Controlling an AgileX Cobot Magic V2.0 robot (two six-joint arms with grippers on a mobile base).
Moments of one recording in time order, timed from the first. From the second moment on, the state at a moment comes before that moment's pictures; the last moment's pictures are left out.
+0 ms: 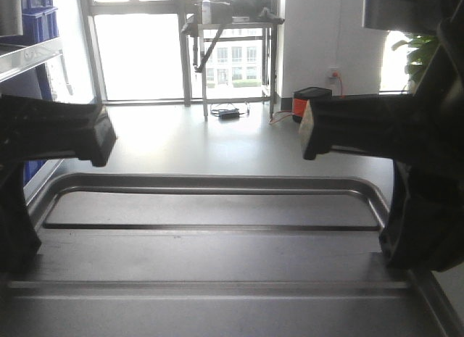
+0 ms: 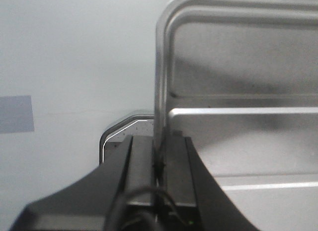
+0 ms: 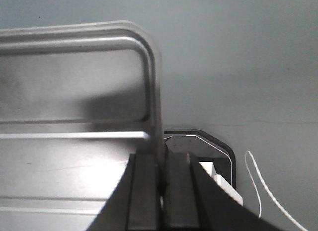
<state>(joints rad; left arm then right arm) -1.02 1.25 -0.79 0.27 0.91 -1.06 0.87 1.23 -0.74 -0.29 0.79 1.20</state>
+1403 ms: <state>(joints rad) -1.02 1.25 -0.79 0.27 0.90 -1.06 0.87 1.23 -0.74 -0.29 0.80 1.20</state>
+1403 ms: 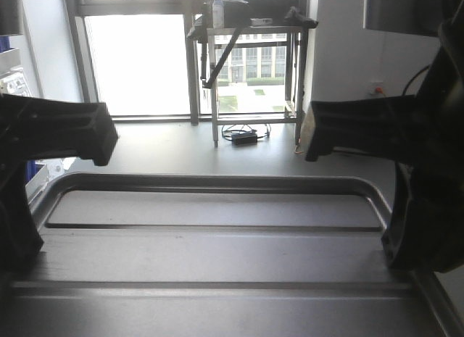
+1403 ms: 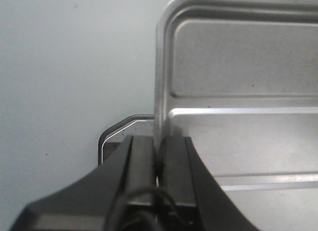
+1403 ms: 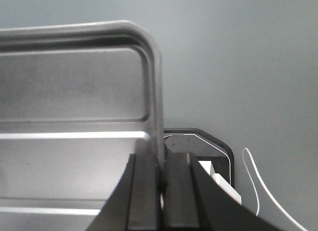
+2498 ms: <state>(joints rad) -1.03 1.25 -0.79 0.27 0.90 -1.06 0.87 1.23 -0.74 -0.29 0.81 1.20</state>
